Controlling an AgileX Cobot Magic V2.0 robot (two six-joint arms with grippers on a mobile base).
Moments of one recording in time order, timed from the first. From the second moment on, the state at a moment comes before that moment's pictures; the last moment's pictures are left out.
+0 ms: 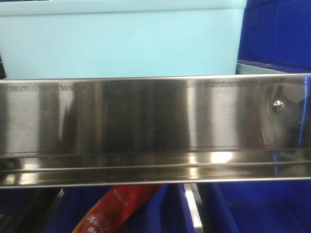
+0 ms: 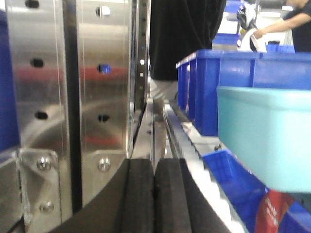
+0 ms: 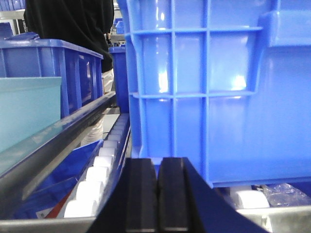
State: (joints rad) left arm 0.06 0.00 0.00 0.01 -0.05 -0.03; right arm -0.12 0.00 0.00 0.06 0.00 0.01
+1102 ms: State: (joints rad) left arm -0.16 0.55 -0.75 0.01 0.35 -0.03; right arm -0.03 0.47 -0.74 0.26 0.43 -0.27
